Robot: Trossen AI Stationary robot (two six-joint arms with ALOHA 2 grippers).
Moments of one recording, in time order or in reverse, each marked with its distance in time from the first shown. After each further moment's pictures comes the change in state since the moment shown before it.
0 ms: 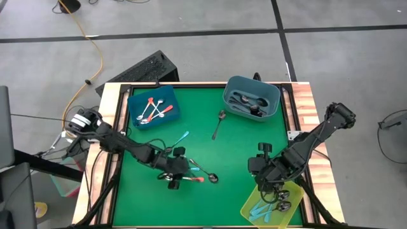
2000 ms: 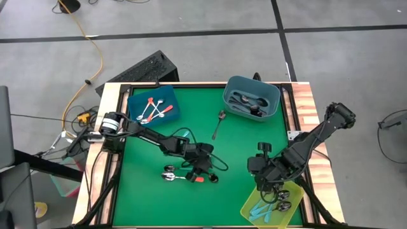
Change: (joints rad) left arm 0.238 0.339 0.323 0.045 0.378 0.540; right arm 0.000 0.000 0.000 0.012 0.024 0.008
